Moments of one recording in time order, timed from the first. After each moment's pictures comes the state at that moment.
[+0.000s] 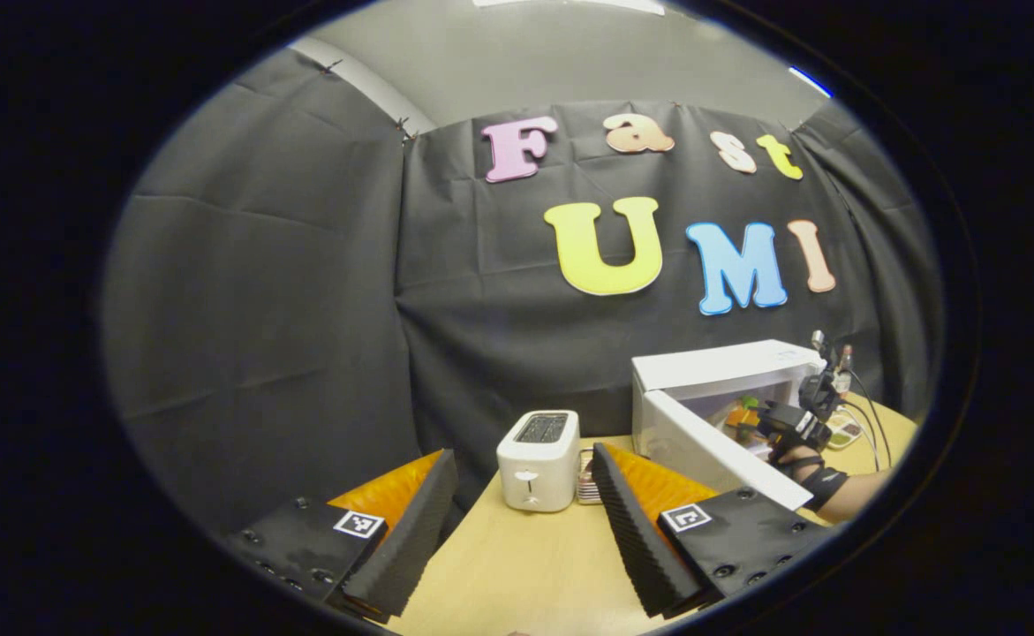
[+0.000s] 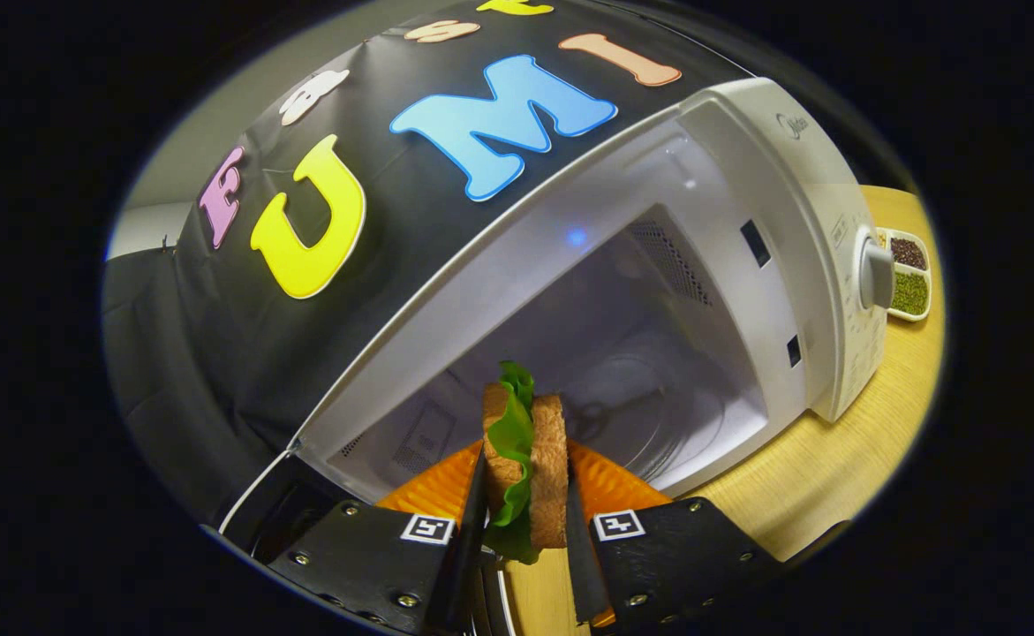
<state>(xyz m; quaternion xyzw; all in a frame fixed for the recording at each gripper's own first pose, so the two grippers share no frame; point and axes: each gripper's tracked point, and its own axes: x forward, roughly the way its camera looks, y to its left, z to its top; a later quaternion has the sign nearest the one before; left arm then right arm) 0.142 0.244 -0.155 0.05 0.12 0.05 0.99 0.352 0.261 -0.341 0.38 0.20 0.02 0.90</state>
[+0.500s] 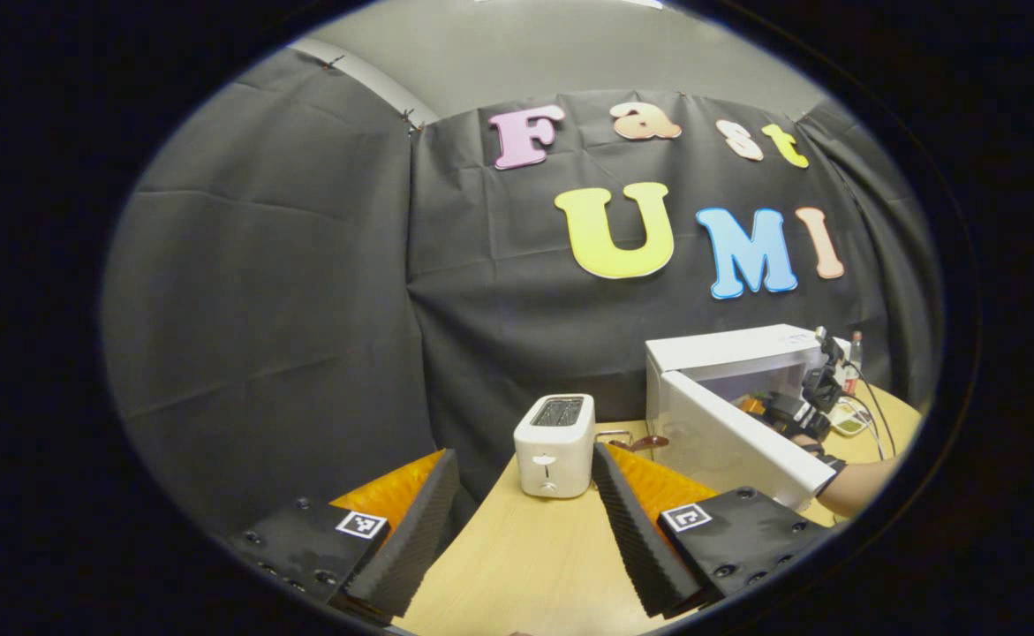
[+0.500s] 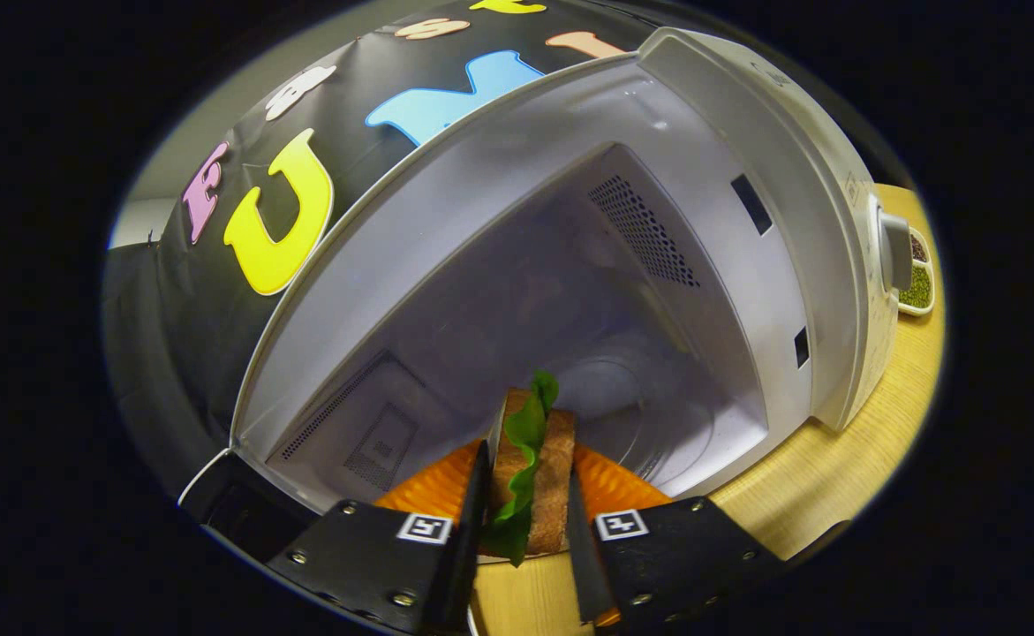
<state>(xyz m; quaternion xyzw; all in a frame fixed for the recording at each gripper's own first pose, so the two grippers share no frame) 0.133 0.257 -0.168 0.06 0.13 0.07 0.99 0.373 0.236 -0.380 0.34 0.22 -0.04 0.92</state>
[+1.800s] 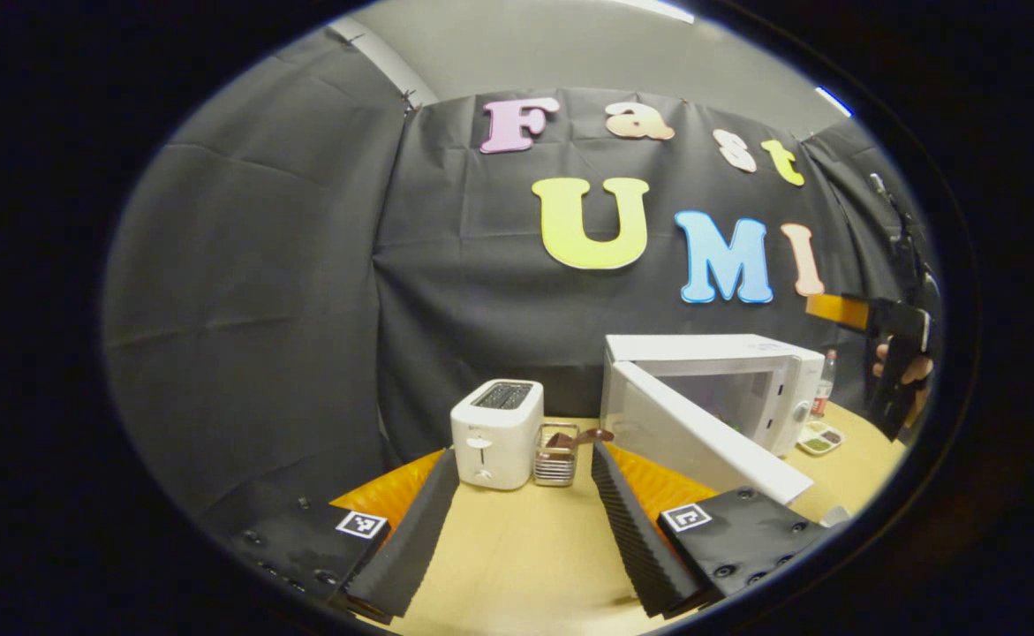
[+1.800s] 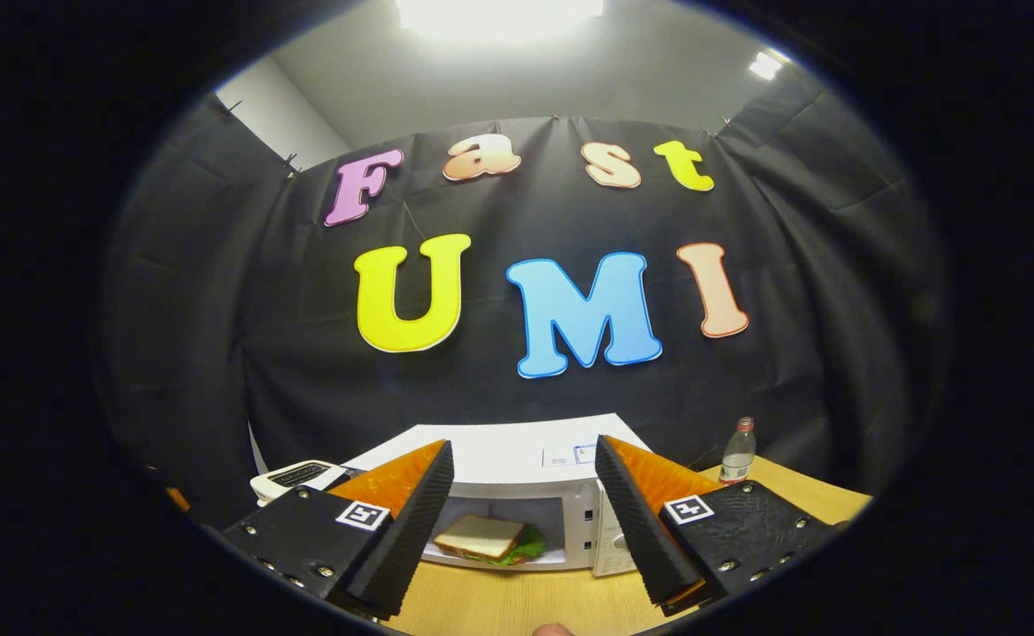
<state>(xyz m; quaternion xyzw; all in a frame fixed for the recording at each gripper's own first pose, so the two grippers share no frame) 0.151 0.190 -0.229 -0.01 0.14 0.02 0.99 0.217 0.138 -0.115 0.07 0.03 0.01 1.00</state>
